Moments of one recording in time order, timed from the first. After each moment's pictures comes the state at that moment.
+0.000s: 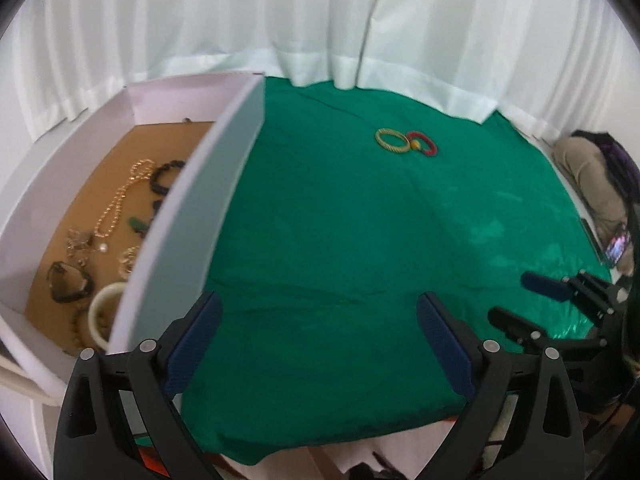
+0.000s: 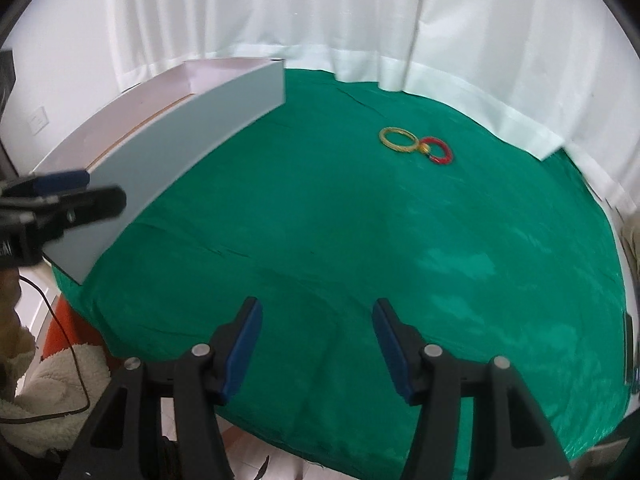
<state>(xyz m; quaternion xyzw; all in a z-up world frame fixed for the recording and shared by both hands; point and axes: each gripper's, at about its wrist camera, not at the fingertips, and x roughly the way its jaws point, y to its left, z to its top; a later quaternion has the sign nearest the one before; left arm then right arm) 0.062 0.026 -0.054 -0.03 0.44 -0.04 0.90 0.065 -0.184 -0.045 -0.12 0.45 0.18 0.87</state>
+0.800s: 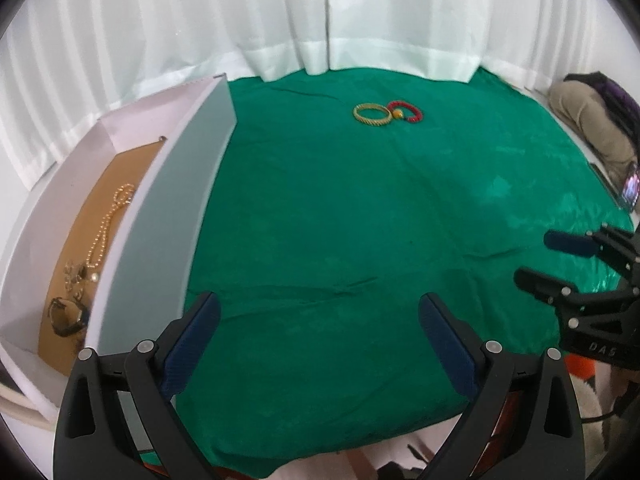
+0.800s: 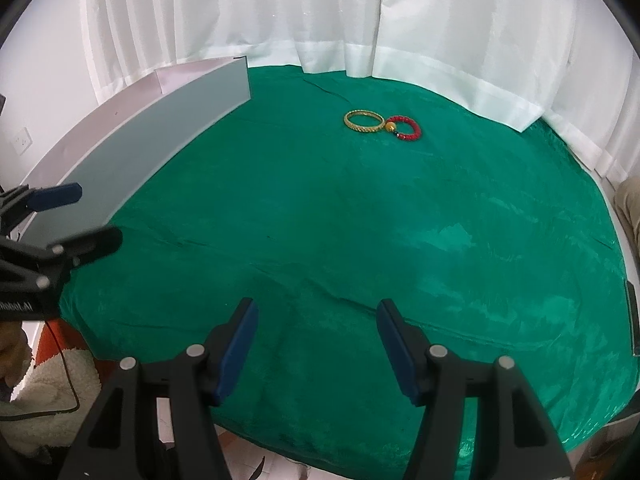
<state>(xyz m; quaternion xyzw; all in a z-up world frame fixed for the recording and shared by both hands) 0.069 -0.009 -0.076 0.05 0.45 -0.06 0.89 0.072 -0.220 -0.062 -0.09 0.46 0.15 0.87</state>
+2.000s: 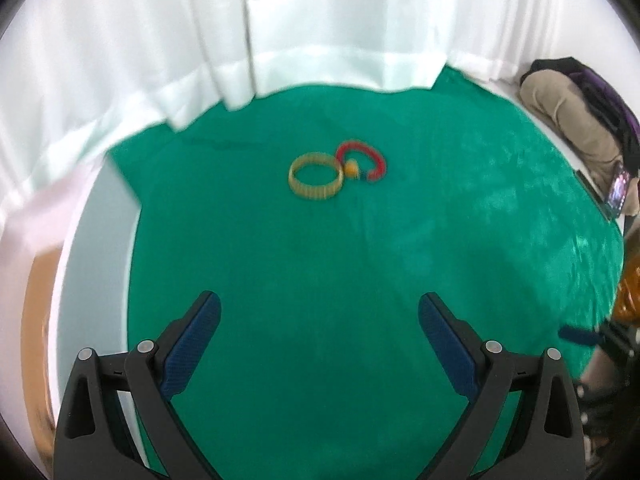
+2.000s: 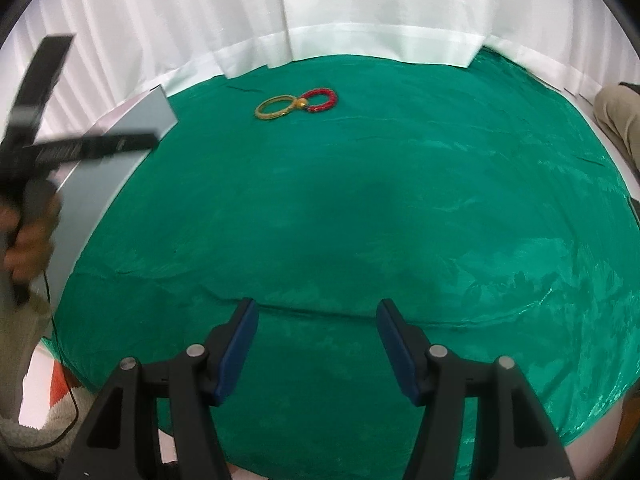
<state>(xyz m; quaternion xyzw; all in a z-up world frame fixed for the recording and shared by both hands) 0.250 -0.076 -0.069 0.09 0.45 -0.16 0.87 0.106 -0.310 -0.088 0.03 0.48 0.10 0.87</state>
